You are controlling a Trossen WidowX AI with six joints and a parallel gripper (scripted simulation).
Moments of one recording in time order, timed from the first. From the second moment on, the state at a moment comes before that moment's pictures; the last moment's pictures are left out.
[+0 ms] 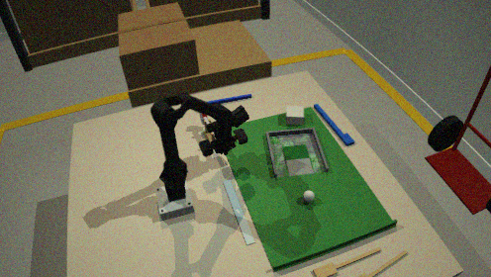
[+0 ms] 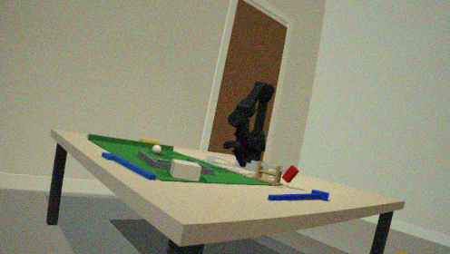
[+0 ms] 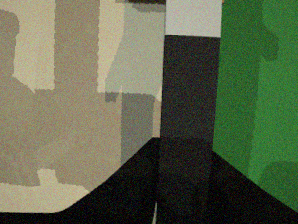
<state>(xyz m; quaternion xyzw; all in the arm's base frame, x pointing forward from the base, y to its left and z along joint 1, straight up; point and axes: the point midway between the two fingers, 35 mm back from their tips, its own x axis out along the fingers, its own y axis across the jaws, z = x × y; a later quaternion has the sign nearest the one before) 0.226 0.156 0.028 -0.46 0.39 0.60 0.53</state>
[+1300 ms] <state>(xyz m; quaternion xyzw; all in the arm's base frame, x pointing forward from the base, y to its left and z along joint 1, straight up) 0.254 0.100 0.121 -0.39 0.49 0.49 0.60</state>
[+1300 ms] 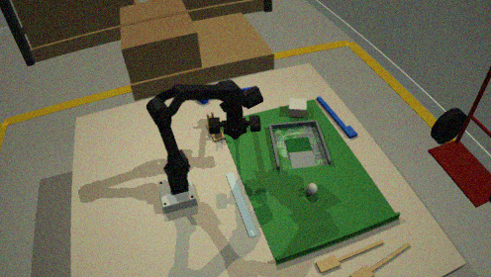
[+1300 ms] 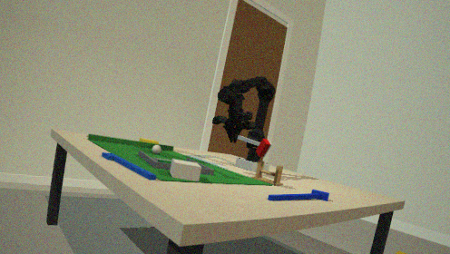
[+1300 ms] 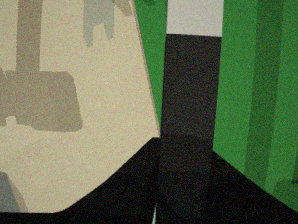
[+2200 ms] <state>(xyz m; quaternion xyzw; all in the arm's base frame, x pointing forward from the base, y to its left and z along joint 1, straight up) 0.282 -0.044 0.131 -0.17 0.65 0.20 0.71</state>
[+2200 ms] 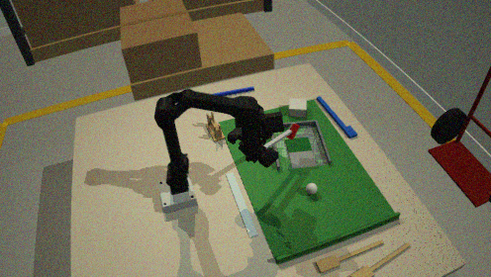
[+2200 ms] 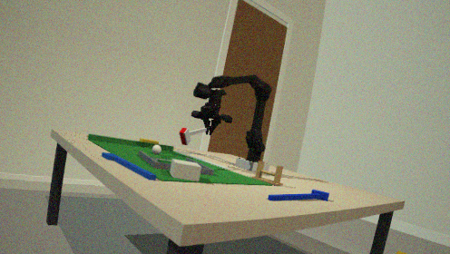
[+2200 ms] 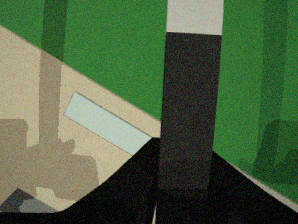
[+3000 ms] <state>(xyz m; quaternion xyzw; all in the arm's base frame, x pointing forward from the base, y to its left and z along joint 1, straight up) 0.245 -0.168 0.141 0.05 0.70 -0.06 0.71</state>
